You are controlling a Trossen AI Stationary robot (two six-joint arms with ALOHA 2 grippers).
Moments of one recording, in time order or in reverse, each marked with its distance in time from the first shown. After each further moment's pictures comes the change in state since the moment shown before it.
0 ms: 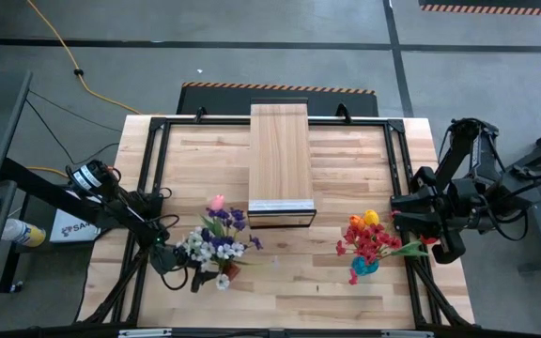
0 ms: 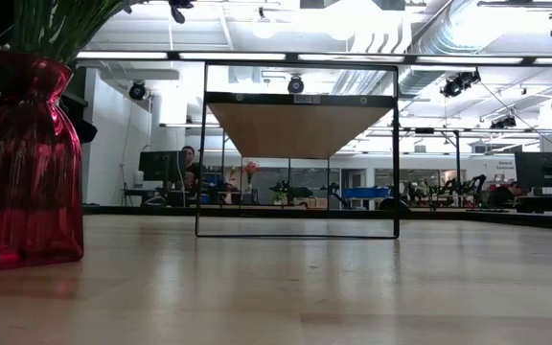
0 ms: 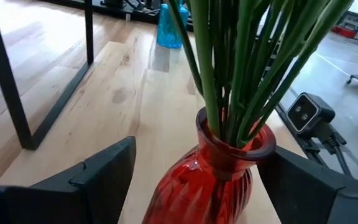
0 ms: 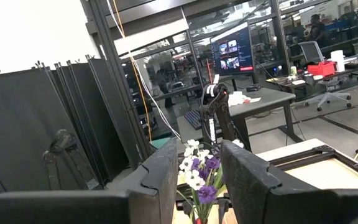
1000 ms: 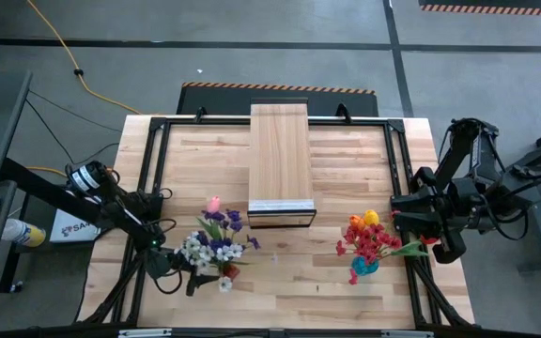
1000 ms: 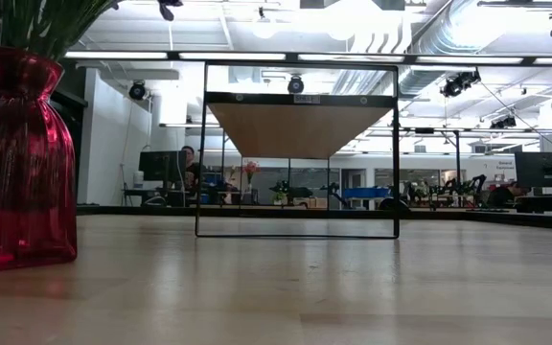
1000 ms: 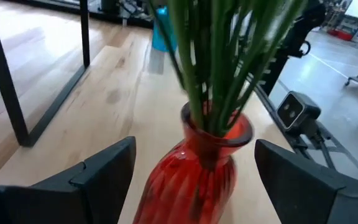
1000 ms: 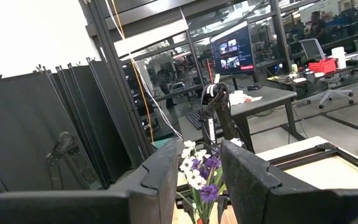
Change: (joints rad) left arm -0.075 0.000 0.000 0.003 -0.079 -0.004; right arm 0.000 0.000 0.000 0.004 0.000 0.019
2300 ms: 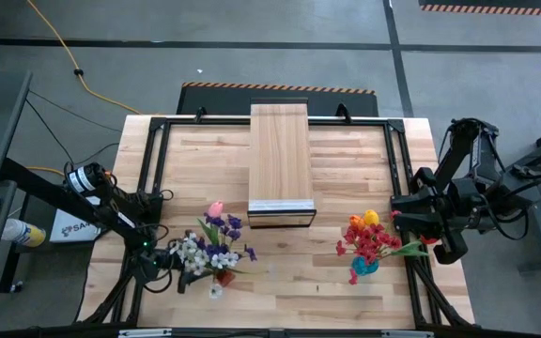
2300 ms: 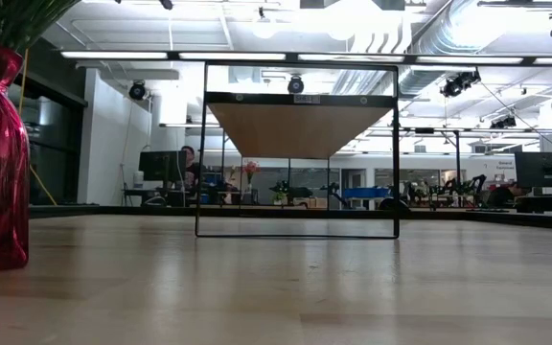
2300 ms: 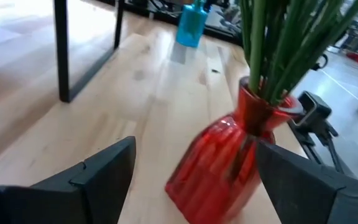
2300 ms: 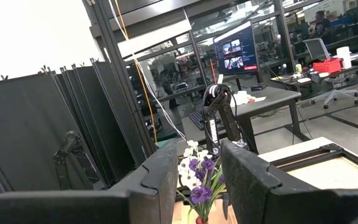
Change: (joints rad) left arm -0.150 0.000 -0.065 -0.057 -0.207 -0.245; right arm 0.000 0.000 0.000 0.006 -0.015 0.000
